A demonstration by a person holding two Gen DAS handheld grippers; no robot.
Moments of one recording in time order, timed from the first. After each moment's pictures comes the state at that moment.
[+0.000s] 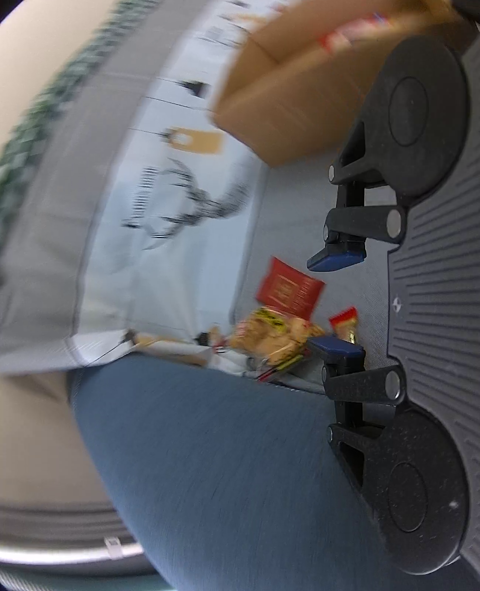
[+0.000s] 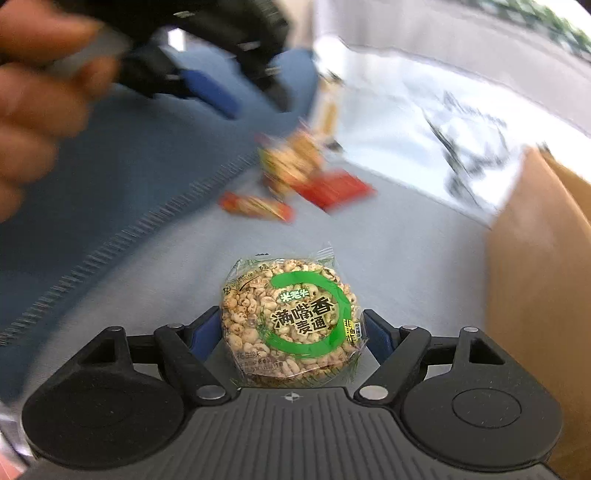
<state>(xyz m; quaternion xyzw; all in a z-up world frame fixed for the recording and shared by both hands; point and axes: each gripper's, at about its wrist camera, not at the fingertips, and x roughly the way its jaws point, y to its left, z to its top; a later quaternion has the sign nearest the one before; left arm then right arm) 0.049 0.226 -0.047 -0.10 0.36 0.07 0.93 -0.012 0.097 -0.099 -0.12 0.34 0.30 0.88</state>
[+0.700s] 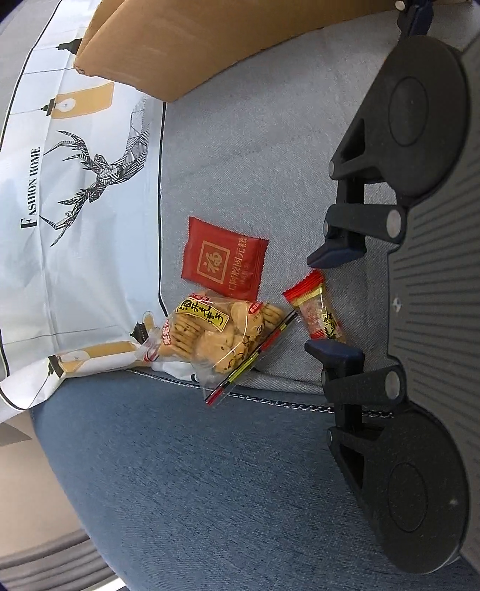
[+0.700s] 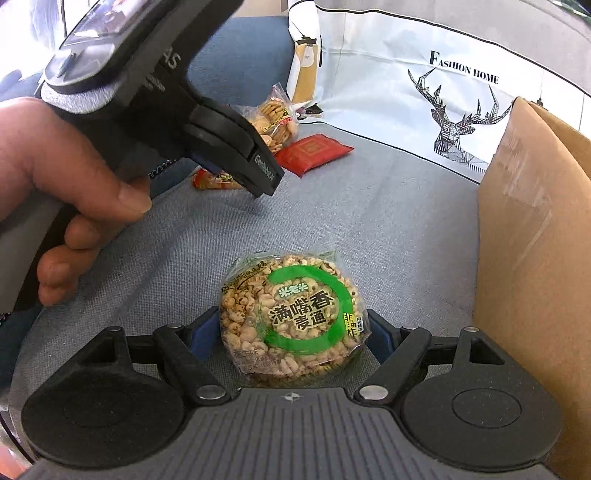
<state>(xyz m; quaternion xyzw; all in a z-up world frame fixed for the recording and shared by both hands) 0.091 0.205 -0.115 0.03 0.44 0.12 0.89 0.013 0.084 -0.109 -0.11 0.39 0.30 0.87</state>
